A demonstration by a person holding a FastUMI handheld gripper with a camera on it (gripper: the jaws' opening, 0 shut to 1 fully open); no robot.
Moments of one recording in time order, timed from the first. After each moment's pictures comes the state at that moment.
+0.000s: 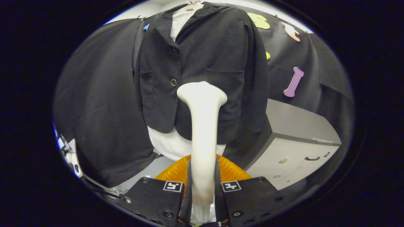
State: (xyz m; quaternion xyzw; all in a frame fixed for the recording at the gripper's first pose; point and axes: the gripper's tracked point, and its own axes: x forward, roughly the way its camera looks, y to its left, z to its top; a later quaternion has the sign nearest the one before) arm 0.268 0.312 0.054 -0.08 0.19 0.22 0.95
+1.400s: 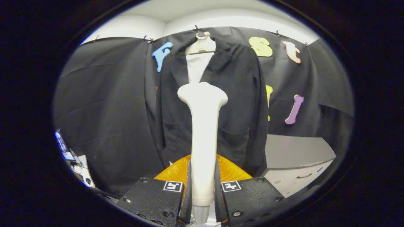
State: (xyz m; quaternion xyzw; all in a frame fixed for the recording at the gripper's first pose) arm 0.202 0.365 0.226 -0.04 0.04 0.27 0.96
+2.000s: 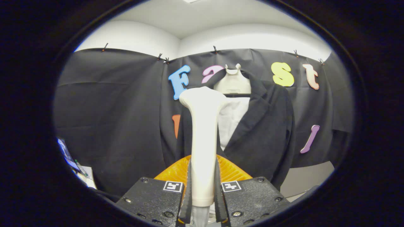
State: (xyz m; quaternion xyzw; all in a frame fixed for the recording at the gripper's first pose) arm 0.183 0.474 0.375 -0.03 -0.07 0.32 0.94
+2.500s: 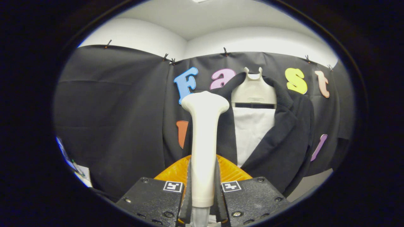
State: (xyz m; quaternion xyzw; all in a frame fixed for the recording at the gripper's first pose) arm 0.215 0.542 0.391 -0.05 -0.08 0.33 0.94
